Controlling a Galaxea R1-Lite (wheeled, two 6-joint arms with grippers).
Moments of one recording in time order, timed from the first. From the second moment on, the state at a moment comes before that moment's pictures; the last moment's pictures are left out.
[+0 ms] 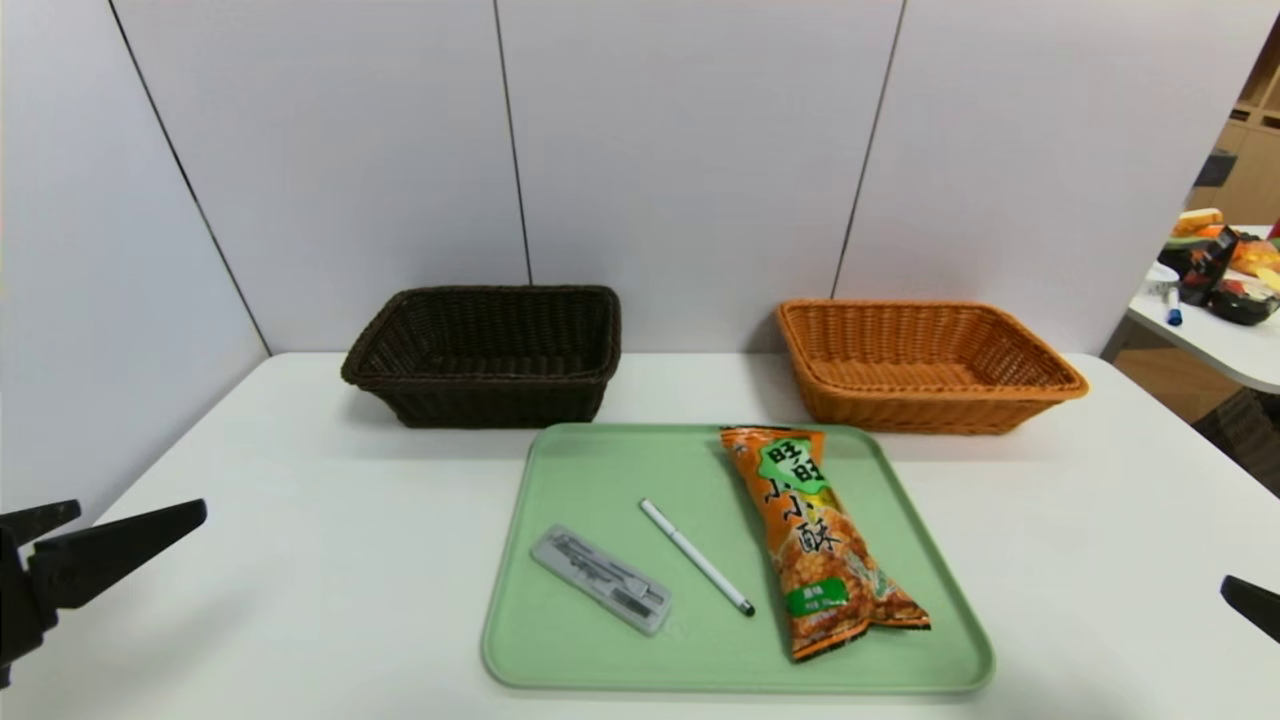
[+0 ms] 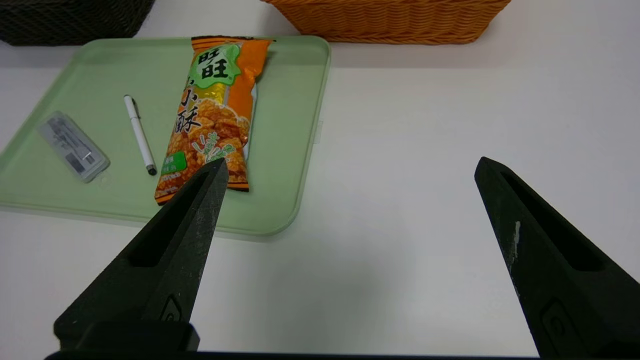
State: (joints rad) left arm 0.00 0.87 -0.65 0.14 -0.17 -0.14; right arm 0.03 0.70 -0.50 0.14 0.14 0.07
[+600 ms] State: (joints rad) left arm -0.05 1.18 -0.79 0.15 -0.24 -0.14; right arm 0.02 1.00 -0.60 0.13 0.16 0.08
